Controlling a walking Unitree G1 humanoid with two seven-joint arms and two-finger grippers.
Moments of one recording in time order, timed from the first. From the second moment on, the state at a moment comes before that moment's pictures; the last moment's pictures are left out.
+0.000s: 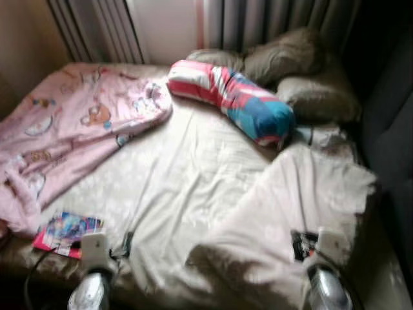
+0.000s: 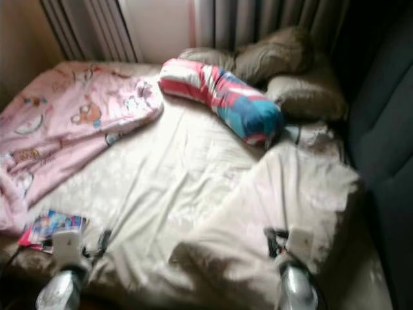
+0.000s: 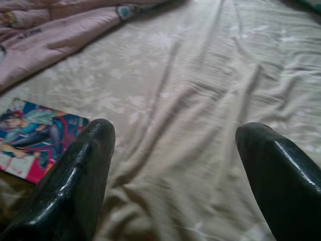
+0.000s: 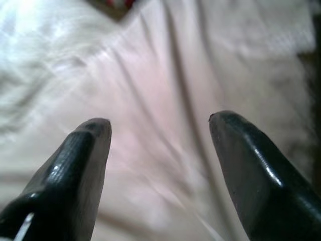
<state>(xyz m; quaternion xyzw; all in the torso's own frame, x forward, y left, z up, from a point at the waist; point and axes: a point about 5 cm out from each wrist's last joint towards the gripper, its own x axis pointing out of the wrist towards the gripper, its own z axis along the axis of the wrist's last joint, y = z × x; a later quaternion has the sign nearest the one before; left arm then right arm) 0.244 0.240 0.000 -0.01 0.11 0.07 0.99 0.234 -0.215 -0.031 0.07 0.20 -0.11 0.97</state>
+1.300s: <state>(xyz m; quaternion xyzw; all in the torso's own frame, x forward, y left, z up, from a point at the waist) 0.247 0.256 0.015 0.03 0.10 0.04 0.99 0.211 -0.193 -0.064 0.11 0.35 -0.09 0.92</state>
